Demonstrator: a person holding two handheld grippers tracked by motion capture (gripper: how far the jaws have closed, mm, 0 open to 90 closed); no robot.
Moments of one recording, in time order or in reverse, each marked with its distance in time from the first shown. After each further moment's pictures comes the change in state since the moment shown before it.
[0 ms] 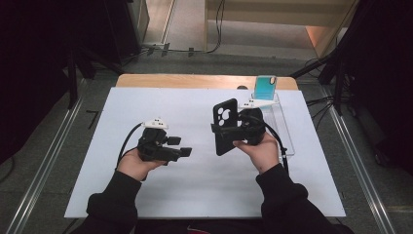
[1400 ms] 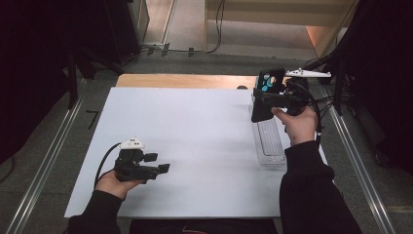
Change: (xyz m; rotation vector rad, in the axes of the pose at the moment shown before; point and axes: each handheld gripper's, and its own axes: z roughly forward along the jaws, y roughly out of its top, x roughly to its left) left arm 0.011 -0.064 -0.034 0.006 0.105 -0.089; right arm -0.091 0.041 -0.067 -0.129 -0.231 0.105
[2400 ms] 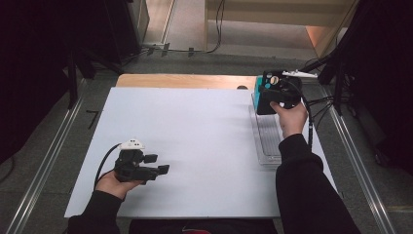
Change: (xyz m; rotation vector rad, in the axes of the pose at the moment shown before) left arm 0.003 -0.002 0.003 0.015 -0.010 -0.009; right arm -0.062 -0.020 0.067 0.015 -0.220 0.051
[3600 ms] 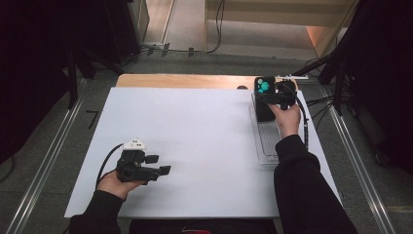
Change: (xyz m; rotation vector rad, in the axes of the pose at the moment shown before) left arm -0.002 0.001 0.004 0.014 -0.002 0.012; right arm -0.017 -0.015 0.035 0.118 -0.037 0.024
